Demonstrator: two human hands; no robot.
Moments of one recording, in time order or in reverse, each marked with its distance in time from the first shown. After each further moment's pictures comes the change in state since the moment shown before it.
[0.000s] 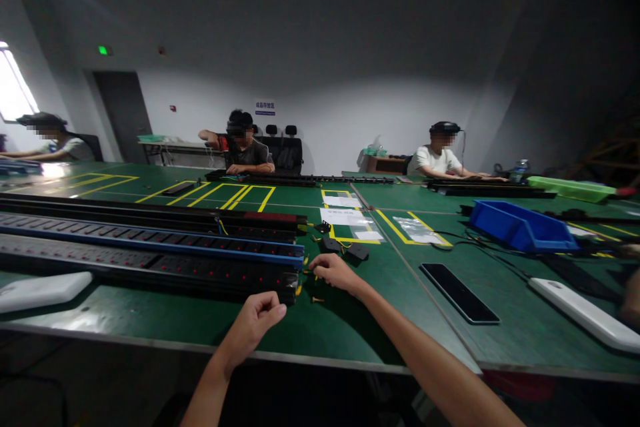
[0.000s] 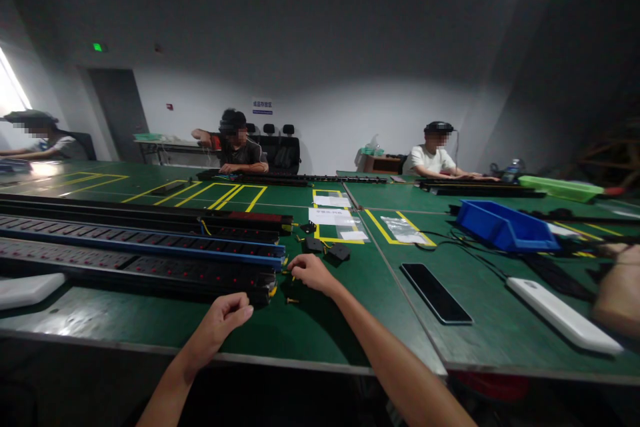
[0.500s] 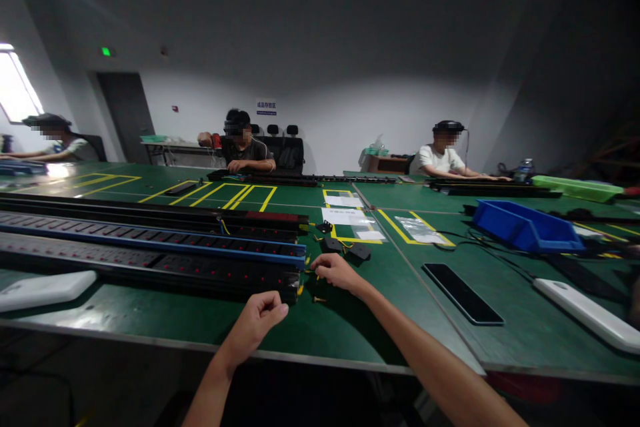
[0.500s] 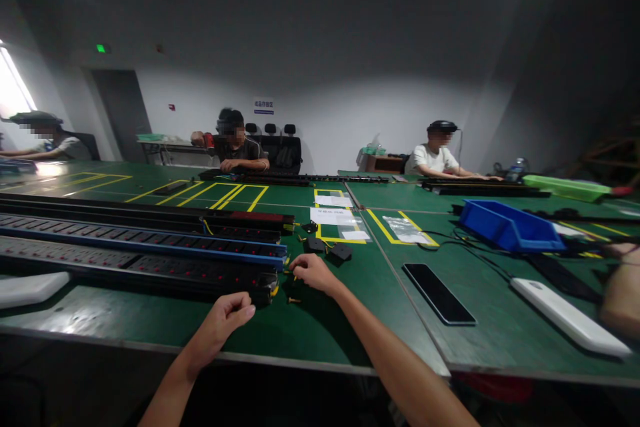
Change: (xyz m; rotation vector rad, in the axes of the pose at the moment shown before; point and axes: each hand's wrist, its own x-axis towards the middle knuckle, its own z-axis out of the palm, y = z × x) left_hand 0.001 -0.003 -0.001 0.006 -0.002 -0.009; right_hand -0.001 -0.002 0.000 -0.021 0.008 -0.015
